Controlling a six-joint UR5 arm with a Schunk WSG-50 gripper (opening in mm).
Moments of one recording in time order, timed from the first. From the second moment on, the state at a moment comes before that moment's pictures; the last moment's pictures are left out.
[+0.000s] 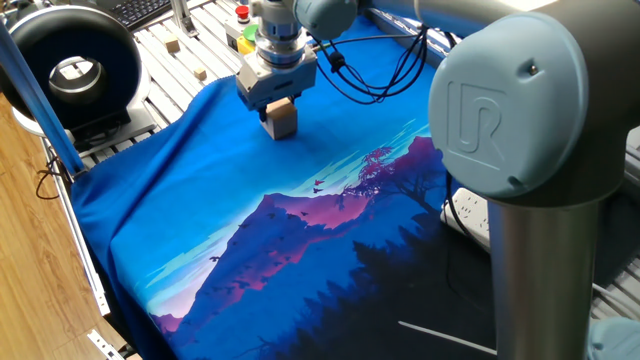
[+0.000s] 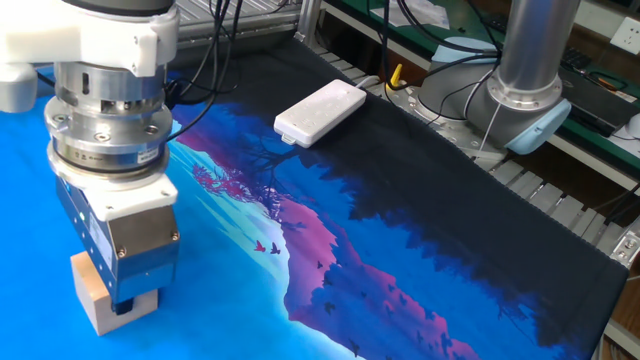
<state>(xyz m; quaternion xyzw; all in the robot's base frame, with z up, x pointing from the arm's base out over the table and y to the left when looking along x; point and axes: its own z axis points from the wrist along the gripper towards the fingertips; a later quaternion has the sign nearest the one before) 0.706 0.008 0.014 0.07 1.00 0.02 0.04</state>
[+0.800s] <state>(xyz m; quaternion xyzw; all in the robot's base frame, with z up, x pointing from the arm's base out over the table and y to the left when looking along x) 0.707 0.019 0.014 0.08 1.00 0.02 0.05</state>
